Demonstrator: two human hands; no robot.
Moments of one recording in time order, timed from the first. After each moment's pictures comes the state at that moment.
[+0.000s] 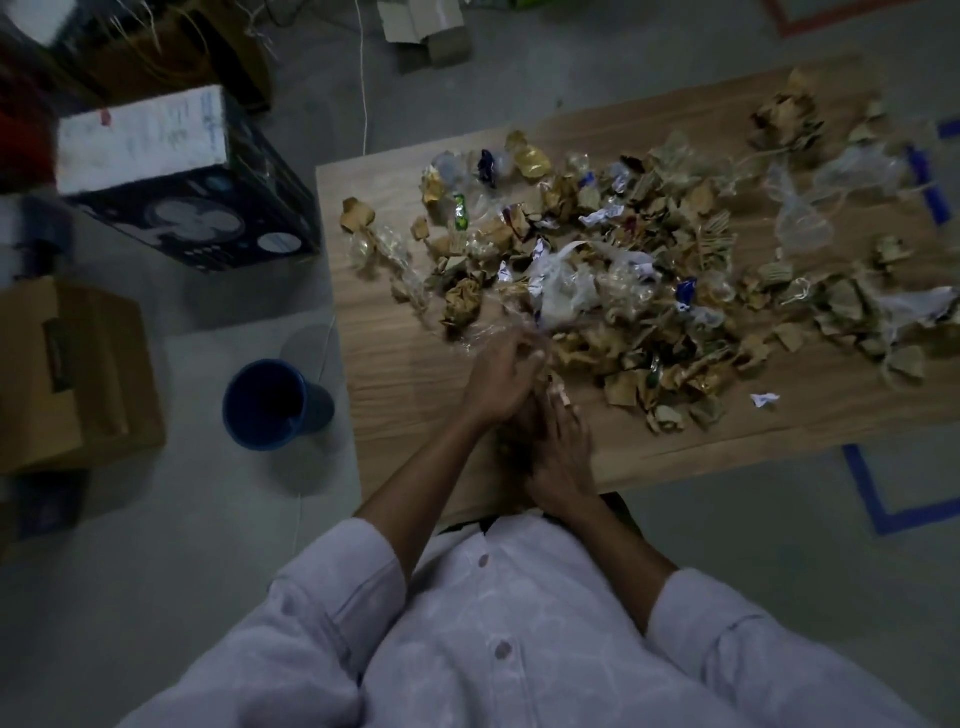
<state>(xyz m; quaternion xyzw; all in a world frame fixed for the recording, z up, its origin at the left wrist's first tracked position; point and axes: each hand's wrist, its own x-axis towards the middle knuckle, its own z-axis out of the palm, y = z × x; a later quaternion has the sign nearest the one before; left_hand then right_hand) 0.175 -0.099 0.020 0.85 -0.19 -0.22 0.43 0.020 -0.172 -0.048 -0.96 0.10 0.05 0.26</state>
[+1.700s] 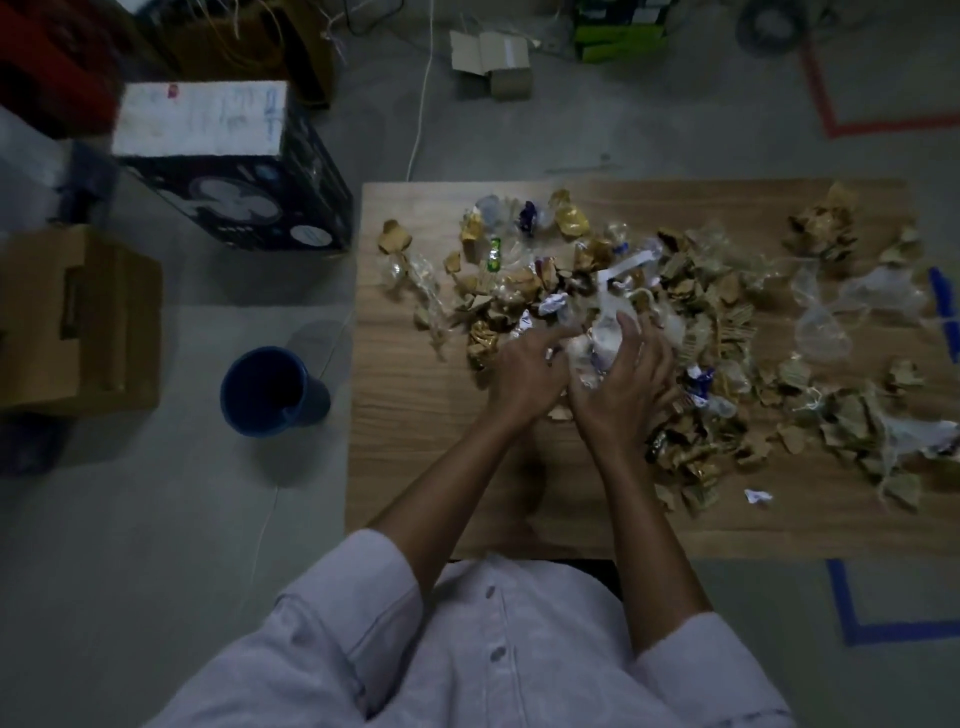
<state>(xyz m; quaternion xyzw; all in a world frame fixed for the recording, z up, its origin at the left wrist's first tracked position) 0.217 -0.148 0.071 0.88 -0.09 -0.14 0.45 0.154 -0.257 0.054 -0.93 0.26 -0.11 0.25</state>
